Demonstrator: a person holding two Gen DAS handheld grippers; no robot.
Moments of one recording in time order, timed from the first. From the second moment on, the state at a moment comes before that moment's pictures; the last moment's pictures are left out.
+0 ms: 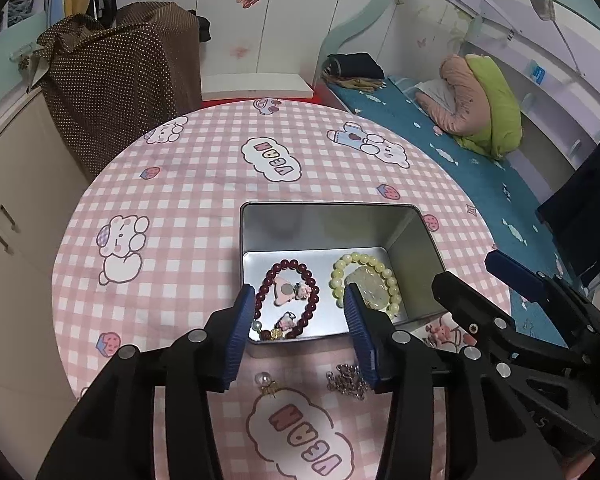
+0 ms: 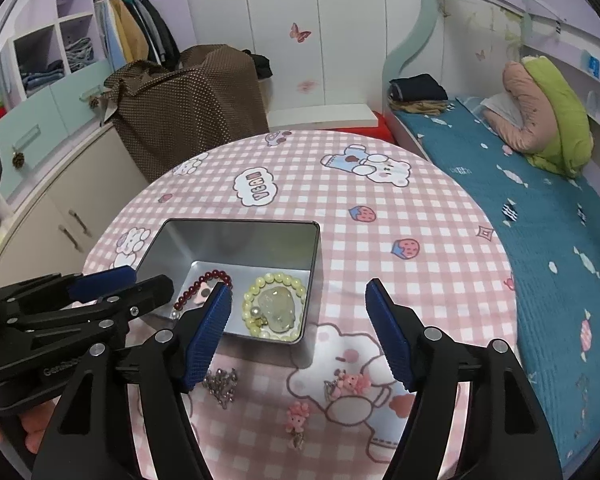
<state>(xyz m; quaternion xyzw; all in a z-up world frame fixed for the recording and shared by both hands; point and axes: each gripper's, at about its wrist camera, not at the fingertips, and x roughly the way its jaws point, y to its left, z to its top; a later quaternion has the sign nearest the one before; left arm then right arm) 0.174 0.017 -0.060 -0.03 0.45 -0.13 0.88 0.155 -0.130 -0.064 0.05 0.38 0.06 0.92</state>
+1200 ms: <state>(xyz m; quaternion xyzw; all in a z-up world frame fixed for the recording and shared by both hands) 0.129 0.053 -0.080 -0.04 0.47 -0.08 0.88 0.113 -0.120 -0.080 0.02 0.40 0.07 0.91</state>
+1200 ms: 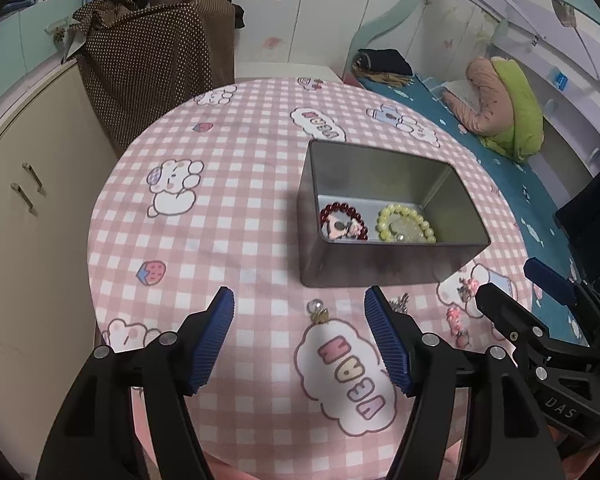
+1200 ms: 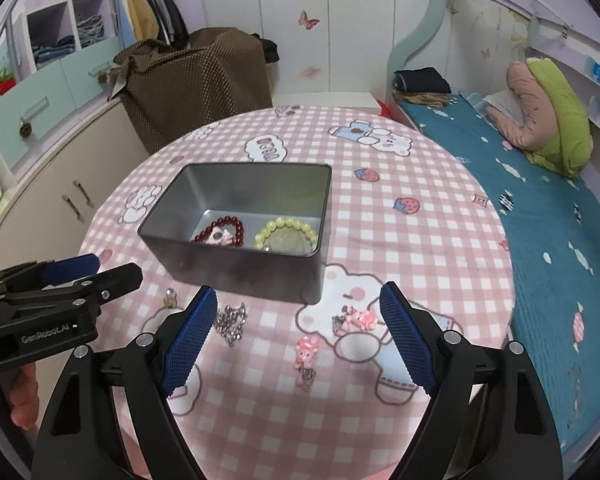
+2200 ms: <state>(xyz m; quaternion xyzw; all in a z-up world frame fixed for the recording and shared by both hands) 0.149 0.044 -0.126 0.02 0.49 -0.09 0.87 0.129 -0.091 -0.126 -0.01 0.45 0.10 0.89</state>
